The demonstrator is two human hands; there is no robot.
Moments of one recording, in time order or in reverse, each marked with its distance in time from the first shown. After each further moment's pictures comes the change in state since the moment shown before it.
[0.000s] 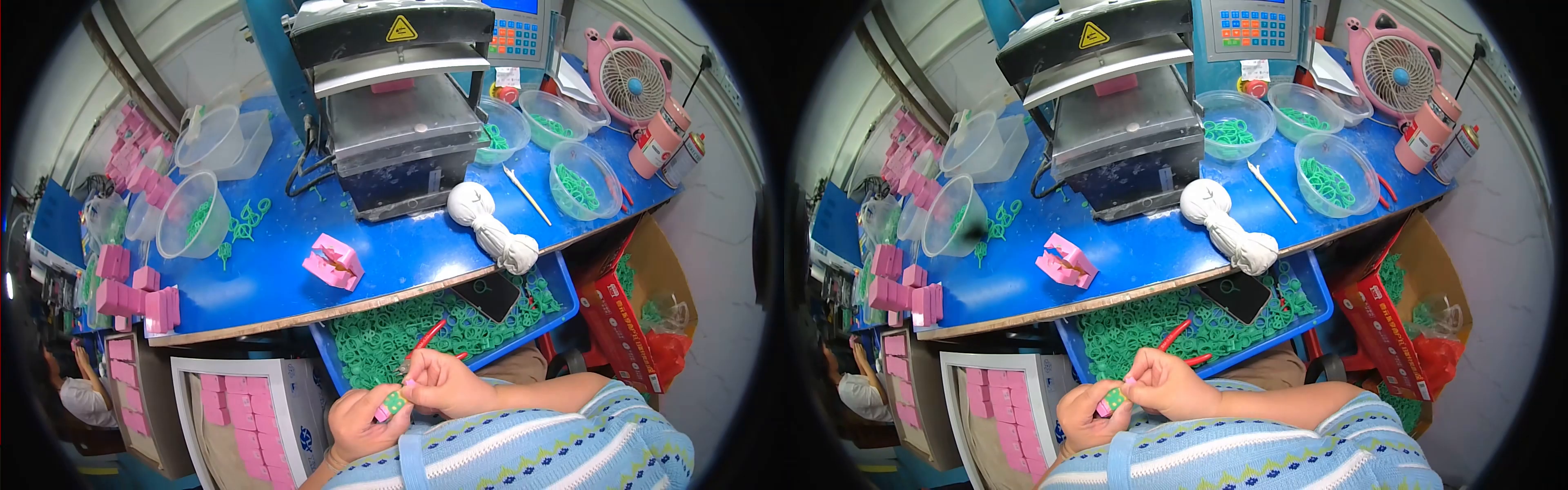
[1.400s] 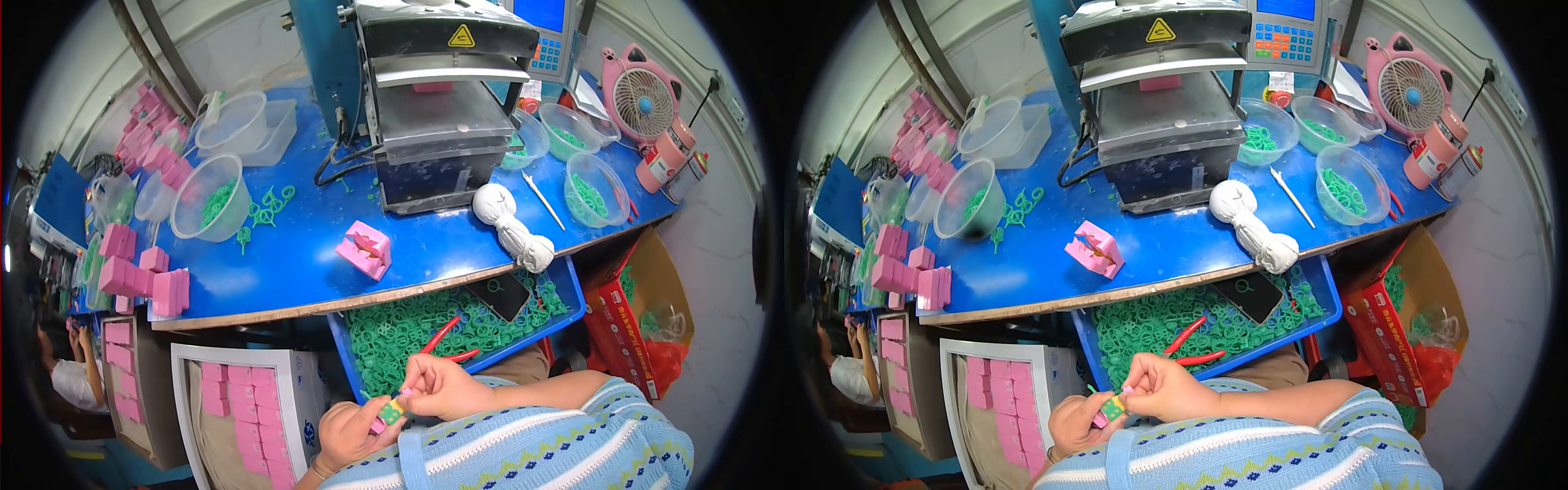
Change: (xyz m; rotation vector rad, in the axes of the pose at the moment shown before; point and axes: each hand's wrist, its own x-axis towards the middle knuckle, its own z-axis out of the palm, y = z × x) left_hand -0.032 -0.018 -0.038 0.172 -0.024 0.142; right_hand 0.009 0.012 0.022 -0.164 -0.061 0.039
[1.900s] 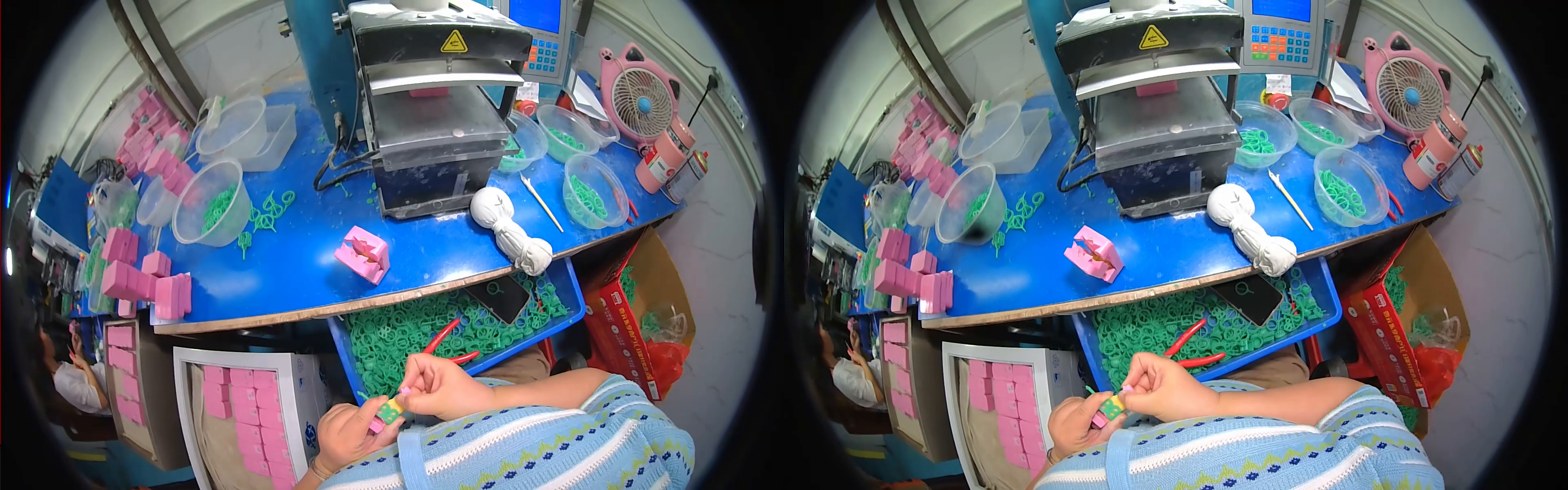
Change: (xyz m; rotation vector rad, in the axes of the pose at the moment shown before) left_hand 0.002 0.002 0.000 0.042 0.006 0.004; right_hand 0.002 -0.004 0.000 -0.028 0.020 -0.003
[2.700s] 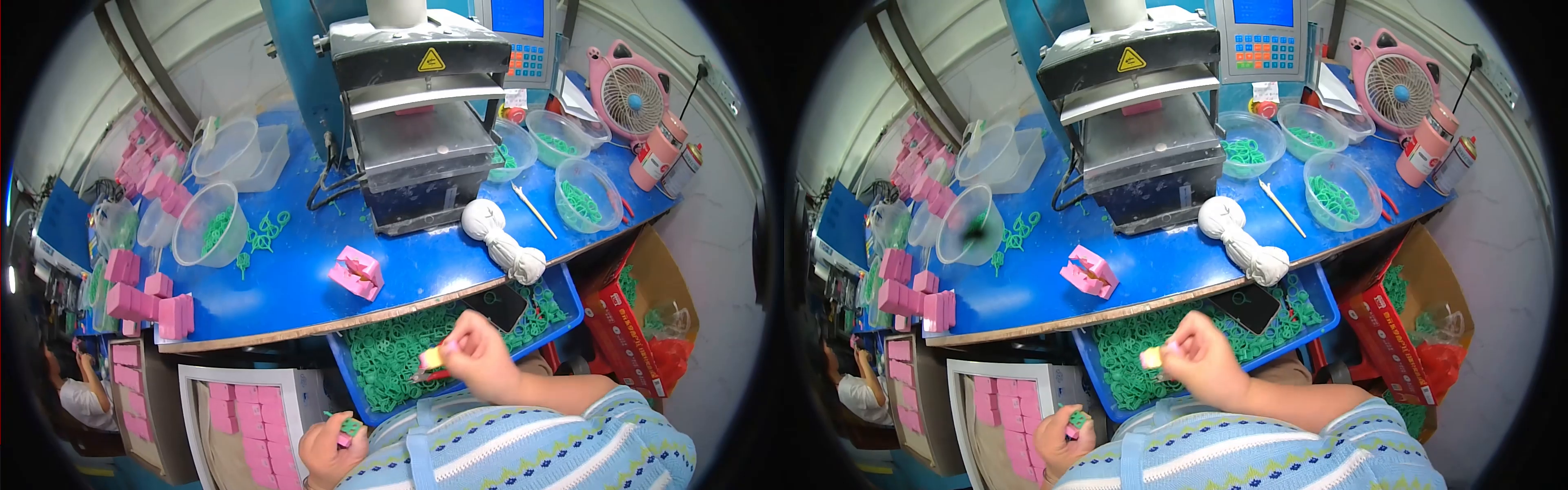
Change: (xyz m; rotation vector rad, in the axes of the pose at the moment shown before) left_hand -0.017 -0.006 -0.011 0.047 0.096 -0.204; right_hand -0.005 -0.037 -0.021 -0.127 0.368 -0.346
